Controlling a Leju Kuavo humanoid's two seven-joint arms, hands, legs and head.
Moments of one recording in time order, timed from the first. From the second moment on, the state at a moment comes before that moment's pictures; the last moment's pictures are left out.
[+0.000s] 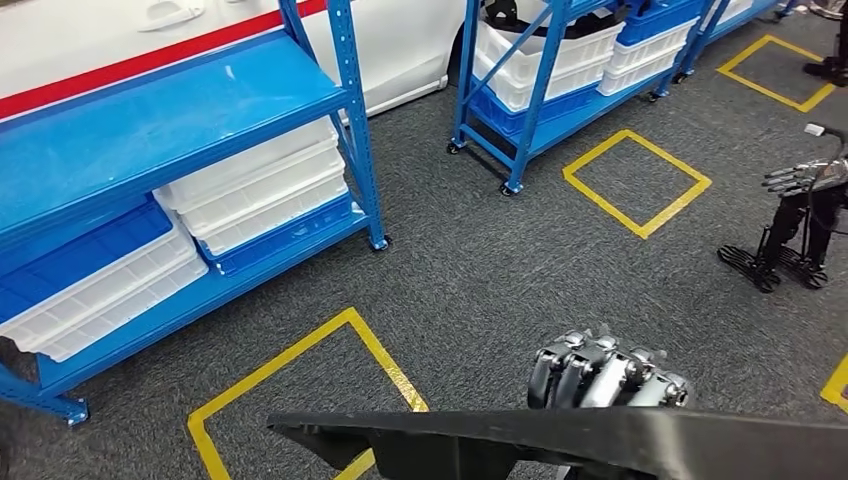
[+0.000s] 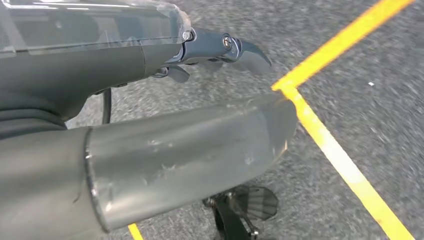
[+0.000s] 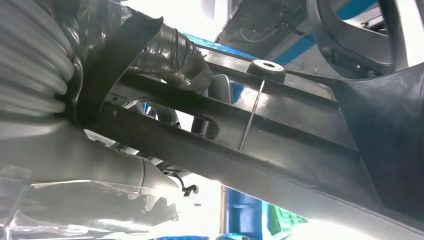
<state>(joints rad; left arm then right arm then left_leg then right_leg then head) -0.06 0.02 1.08 -0.22 -1.02 0.07 -0.16 0.07 0.05 0.36 -2.23 -0.22 0.43 -0.70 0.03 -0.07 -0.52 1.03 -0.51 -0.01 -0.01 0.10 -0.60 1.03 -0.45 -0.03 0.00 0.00</state>
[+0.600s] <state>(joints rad) -0.07 -0.02 1.09 -0.22 -1.02 0.10 -0.13 0.08 0.00 0.41 -2.21 -0.24 0.37 -0.70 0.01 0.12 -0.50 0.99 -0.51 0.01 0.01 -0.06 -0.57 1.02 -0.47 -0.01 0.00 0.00</state>
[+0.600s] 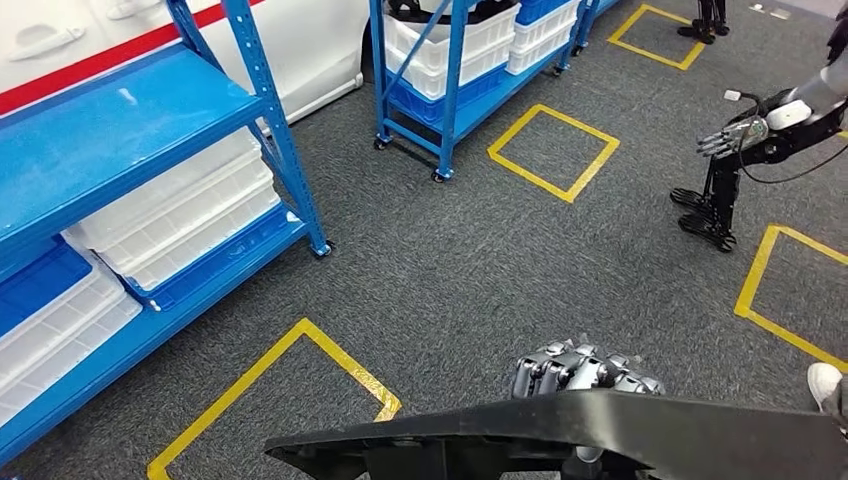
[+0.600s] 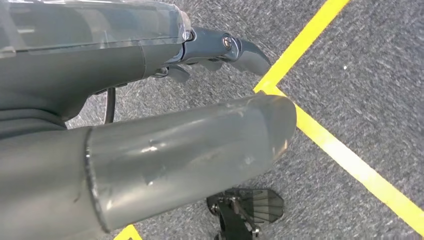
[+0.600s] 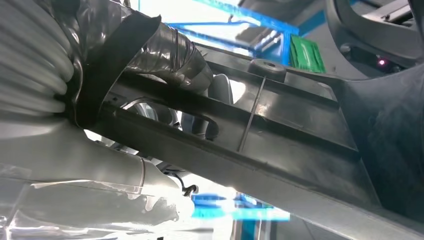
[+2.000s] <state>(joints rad) -0.07 -0.03 1.11 -0.21 -1.05 0.15 -0.14 0.01 -0.01 0.41 -2.23 -0.26 0.32 -0.67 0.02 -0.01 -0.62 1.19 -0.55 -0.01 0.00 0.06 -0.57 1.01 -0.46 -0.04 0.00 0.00</state>
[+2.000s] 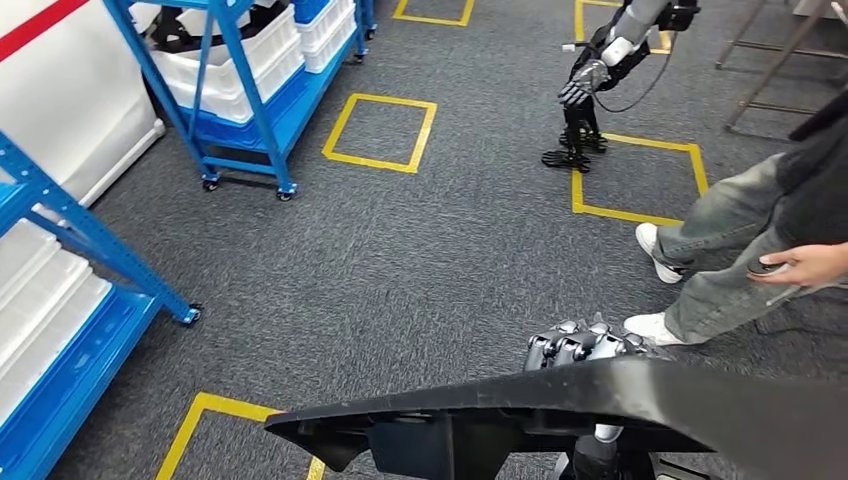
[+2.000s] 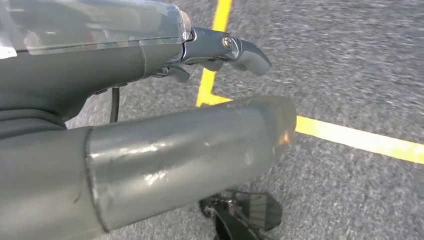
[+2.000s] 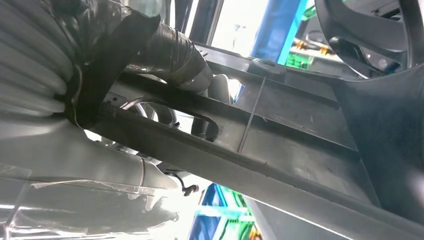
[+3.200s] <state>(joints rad) -0.06 -0.02 1.11 -0.21 -1.08 0.13 -0.16 0.02 0.00 0.51 -2.24 -0.29 0.23 -0.66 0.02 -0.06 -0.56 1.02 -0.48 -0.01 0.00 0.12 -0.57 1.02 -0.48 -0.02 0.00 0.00</state>
